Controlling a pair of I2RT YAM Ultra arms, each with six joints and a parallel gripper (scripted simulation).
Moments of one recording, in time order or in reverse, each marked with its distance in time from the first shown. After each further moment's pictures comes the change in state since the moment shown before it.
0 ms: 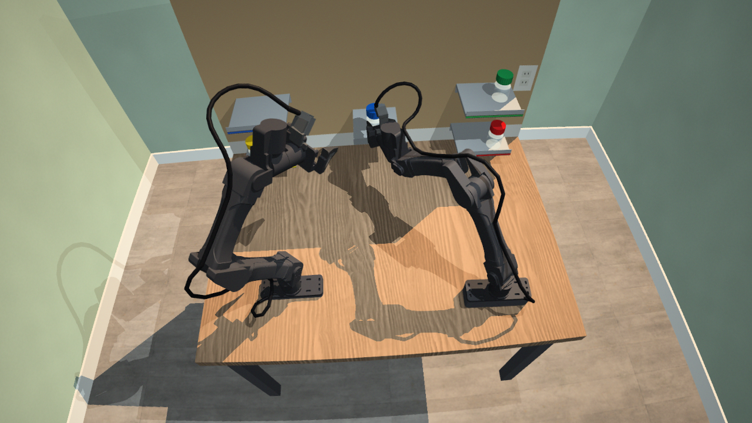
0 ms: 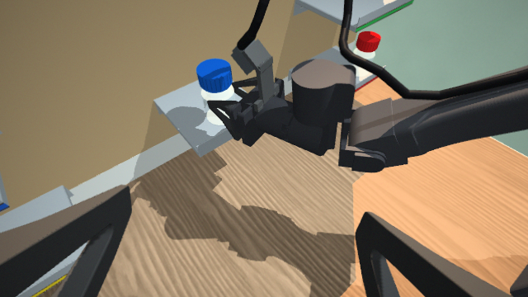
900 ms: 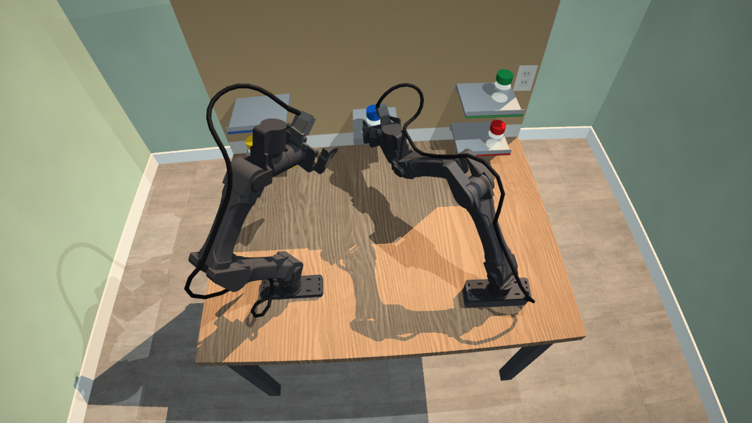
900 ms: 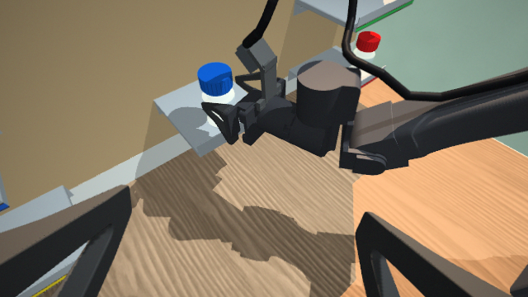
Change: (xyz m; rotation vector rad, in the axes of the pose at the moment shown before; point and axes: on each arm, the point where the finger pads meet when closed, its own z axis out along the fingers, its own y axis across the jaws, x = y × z) left arm 0.000 0.000 0.000 0.000 0.000 0.000; right arm -0.006 -0.001 -0.002 -0.002 -0.043 0.017
